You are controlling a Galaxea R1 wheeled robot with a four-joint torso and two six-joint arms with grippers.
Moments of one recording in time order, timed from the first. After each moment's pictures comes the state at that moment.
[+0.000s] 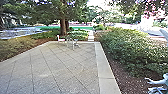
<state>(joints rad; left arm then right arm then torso) 1.52 2.98 -2.65 -0.23 -0.06 0.28 -1.63 3.08 -2.74 0.01 0.06 0.00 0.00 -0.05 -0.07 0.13</state>
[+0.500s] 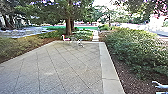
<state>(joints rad) 1.51 2.93 -2.55 -0.23 -0.06 0.28 -1.62 3.08 -2.74 0.01 0.05 0.00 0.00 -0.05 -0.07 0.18</state>
